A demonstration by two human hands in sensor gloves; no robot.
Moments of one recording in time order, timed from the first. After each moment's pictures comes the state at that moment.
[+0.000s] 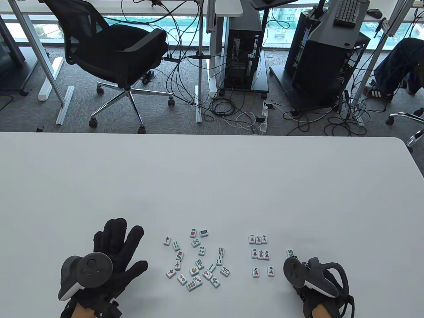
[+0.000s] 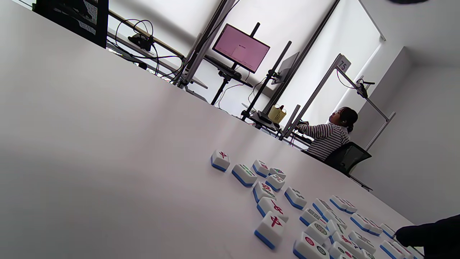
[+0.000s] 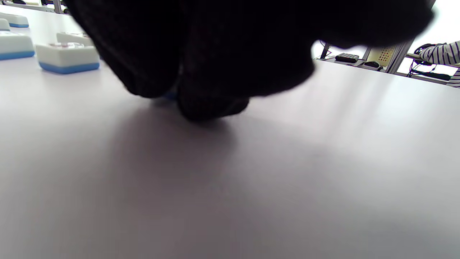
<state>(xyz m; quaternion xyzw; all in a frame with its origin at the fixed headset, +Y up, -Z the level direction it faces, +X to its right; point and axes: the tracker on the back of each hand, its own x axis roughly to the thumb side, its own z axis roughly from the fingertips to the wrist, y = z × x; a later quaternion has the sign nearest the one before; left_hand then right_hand) -0.262 -0.717 -0.214 0.00 -0.15 0.27 0.95 0.238 -0.759 -0.250 -0.10 -0.09 -0.99 0.07</state>
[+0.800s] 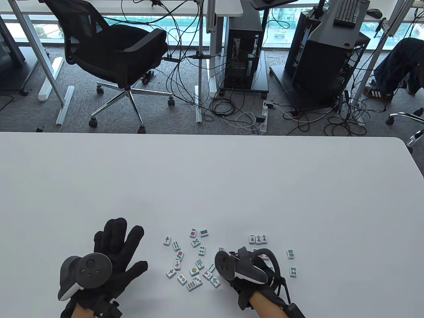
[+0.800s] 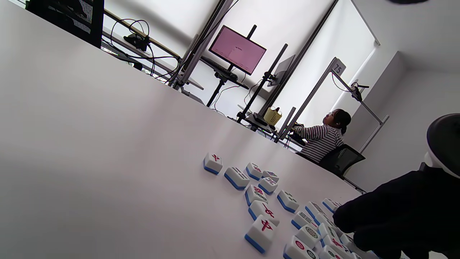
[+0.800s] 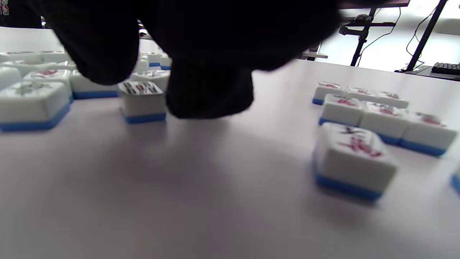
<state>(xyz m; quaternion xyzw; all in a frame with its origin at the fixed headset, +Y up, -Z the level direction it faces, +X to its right) -0.262 -0.717 -0.214 0.00 -0.16 0.27 0.95 0.070 -0.759 -0.262 -0.21 -0.09 -0.97 0.04</state>
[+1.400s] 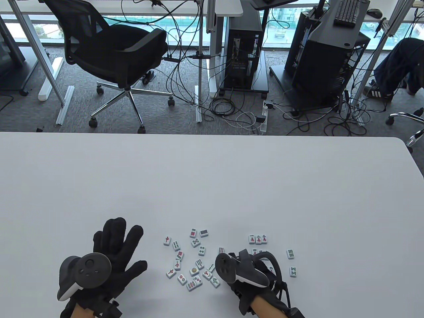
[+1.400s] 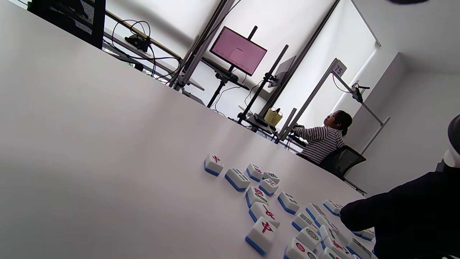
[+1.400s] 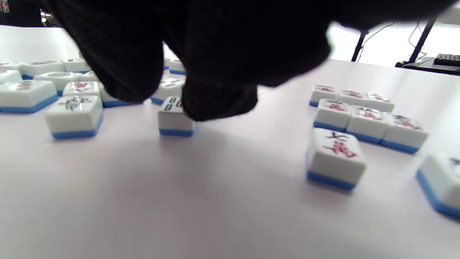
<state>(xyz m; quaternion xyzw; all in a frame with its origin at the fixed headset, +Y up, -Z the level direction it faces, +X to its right) -0.263 -0.716 -0.213 0.00 -0.15 0.27 0.95 0.071 -0.747 -0.250 -0.21 -0.11 -0.97 0.05</state>
